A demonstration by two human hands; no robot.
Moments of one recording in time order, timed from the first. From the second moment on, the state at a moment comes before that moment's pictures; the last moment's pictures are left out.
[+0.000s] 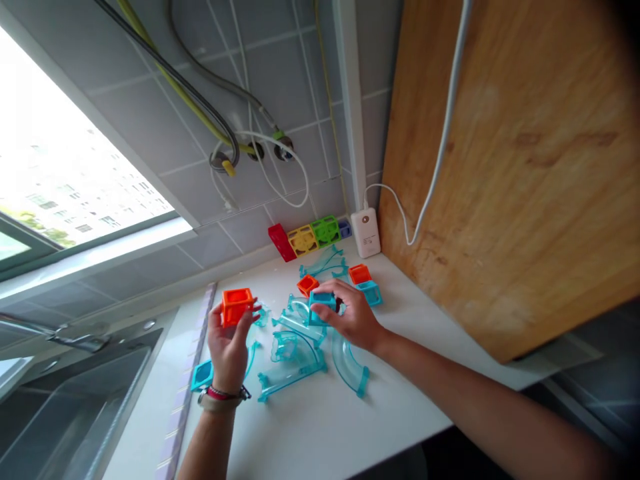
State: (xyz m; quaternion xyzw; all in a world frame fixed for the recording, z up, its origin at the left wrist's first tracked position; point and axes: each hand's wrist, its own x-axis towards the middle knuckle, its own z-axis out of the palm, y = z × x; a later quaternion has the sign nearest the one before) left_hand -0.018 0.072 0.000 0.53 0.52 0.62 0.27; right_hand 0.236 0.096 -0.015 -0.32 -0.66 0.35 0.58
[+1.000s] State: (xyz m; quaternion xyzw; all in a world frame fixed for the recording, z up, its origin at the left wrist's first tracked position) left_hand 0.021 0.046 -0.012 0.78 0.48 0.37 0.14; right_hand 0.232 0.084 -0.010 -0.22 -0.73 0.45 0.46
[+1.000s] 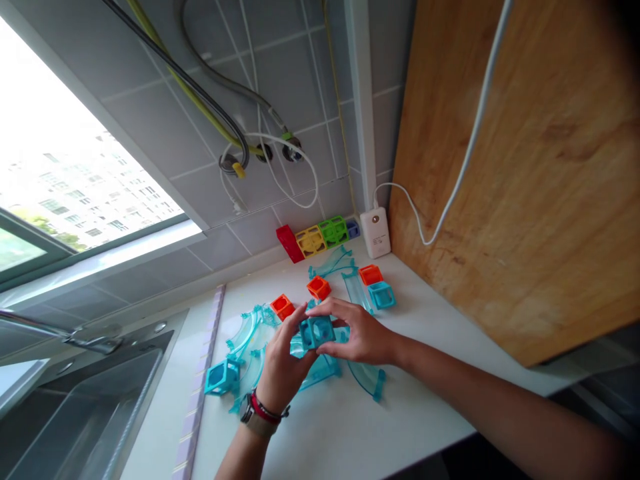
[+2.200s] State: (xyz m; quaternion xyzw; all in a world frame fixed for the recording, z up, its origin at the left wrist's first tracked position) left_hand 0.032 0.042 -0.007 0.64 0.47 0.58 0.18; right_hand 0.291 0.143 -0.035 -0.68 -0.67 0.07 0.30
